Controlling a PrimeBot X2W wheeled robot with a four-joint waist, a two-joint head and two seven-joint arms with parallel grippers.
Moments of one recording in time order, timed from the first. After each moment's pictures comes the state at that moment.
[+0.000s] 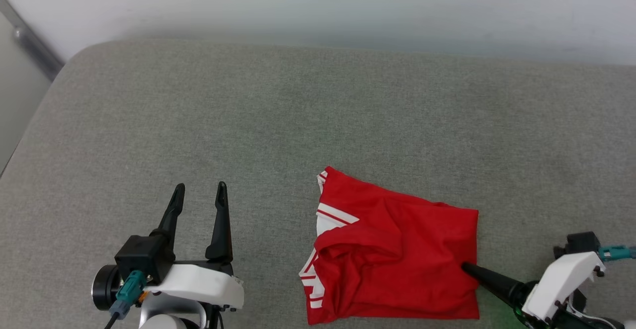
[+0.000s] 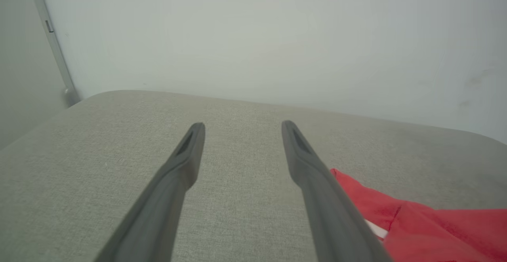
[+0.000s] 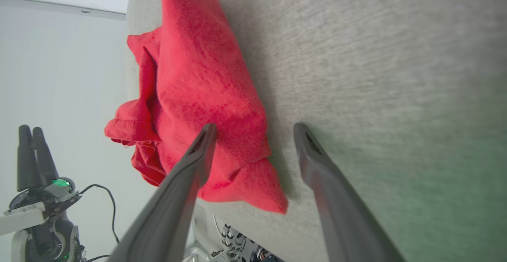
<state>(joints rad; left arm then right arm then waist) -0.10 0.37 -0.44 -0.05 -0.55 0.35 -0.26 -0.07 -0.09 -0.20 0.25 0.91 0.13 0.84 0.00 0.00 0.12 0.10</state>
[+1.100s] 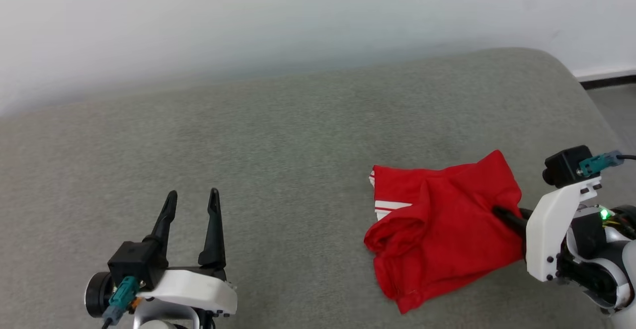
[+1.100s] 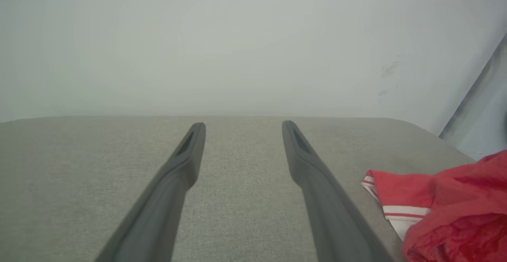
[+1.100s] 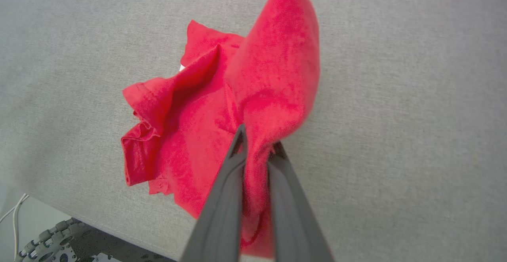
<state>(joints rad) -0.07 0.38 -0.43 -0.05 -0.56 0.34 -0.26 -0.26 -0.40 0.20 0.07 0.59 0.13 0.76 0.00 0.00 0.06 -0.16</state>
